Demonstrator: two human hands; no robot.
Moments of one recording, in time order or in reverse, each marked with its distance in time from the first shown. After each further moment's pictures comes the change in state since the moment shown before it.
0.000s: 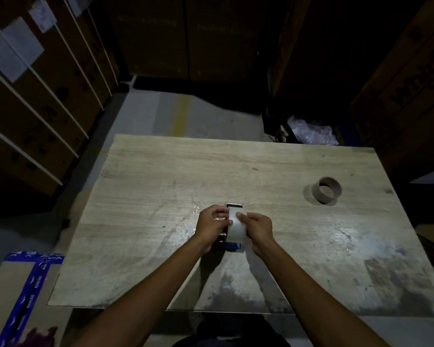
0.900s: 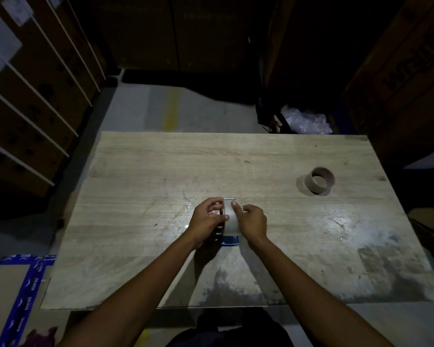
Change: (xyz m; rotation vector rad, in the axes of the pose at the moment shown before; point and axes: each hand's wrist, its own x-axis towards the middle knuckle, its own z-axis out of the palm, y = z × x) left_hand 0.007 0.000 0.000 0.069 -0.118 0.087; right_hand 0.007 0.003 -0.005 -0.418 0.090 -0.197
